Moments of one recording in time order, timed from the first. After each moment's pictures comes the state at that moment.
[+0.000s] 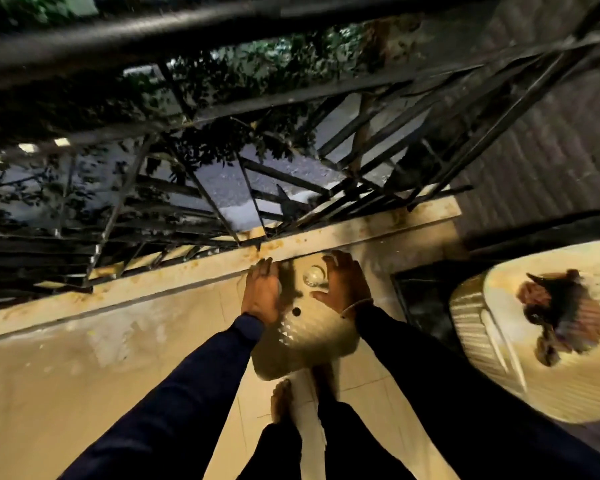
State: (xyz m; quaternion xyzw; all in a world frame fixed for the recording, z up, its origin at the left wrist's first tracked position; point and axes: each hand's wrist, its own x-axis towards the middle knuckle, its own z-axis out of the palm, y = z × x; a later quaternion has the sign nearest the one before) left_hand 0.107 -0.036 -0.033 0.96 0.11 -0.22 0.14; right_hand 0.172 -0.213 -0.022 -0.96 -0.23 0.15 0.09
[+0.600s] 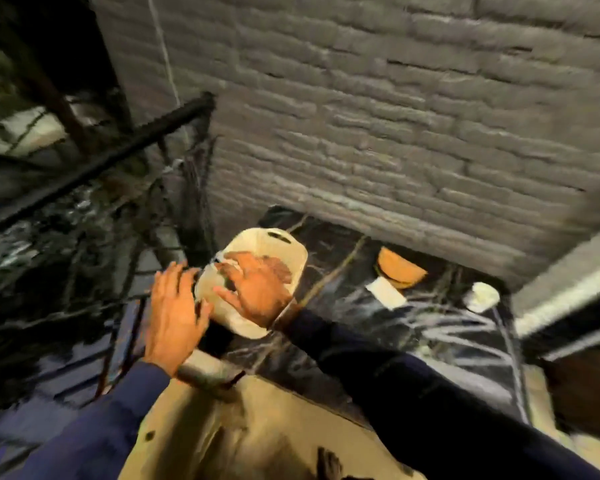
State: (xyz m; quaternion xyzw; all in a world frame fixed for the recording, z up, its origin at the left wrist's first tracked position) left_hand 0.086 -0.265 0.239 0.93 -0.29 0.14 0.19; right_hand 0.038 -0.440 0.257 -0.95 -0.10 -0.23 0.17
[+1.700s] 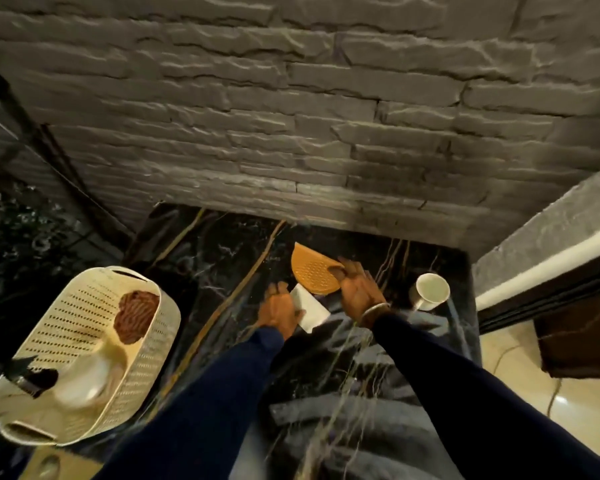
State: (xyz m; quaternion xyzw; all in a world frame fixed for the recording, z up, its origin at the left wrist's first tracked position) left_hand -0.001 -0.766 0.074 0.91 -0.31 -0.25 0.09; right_hand -0.119 -0.915 0.103 -0.95 0.26 0.07 0.17
